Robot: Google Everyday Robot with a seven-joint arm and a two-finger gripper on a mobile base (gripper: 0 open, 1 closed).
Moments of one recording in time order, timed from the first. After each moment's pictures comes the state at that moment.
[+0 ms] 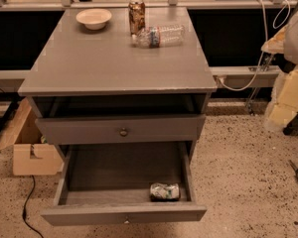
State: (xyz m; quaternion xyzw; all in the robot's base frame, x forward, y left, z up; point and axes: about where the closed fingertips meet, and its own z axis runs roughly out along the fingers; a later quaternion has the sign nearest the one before) arm 0.438 -0.217 0.976 -0.60 0.78 -0.03 0.16
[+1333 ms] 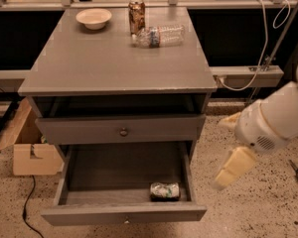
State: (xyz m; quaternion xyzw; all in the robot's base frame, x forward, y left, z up) arm 0.413 -0.162 0.808 -0.55 0.80 0.15 0.19
